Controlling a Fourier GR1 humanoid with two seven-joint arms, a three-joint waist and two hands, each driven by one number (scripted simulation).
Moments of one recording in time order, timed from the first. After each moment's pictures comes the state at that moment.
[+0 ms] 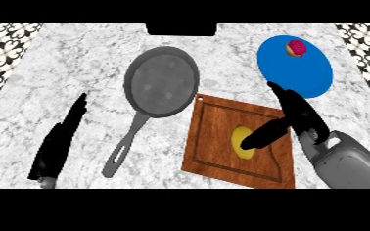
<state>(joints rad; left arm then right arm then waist) 0.03 0.48 -0.28 -1.57 0.09 0.27 0.11 -0.48 -0.62 0.60 -1.66 -0.07 -0.21 1.22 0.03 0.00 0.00</state>
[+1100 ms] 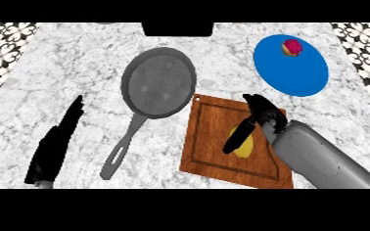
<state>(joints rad) 0.06 0.46 -0.24 -1.58 0.07 0.25 0.11 -0.61 -0.48 0.74 -1.38 -0.16 -0.11 1.23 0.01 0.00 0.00</state>
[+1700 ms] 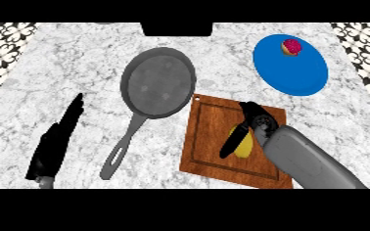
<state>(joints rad) 0.04 0.44 -0.22 -1.56 0.05 0.23 0.11 -0.59 -0.41 0.76 -1.27 -0.15 -0.11 1.21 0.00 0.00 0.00</state>
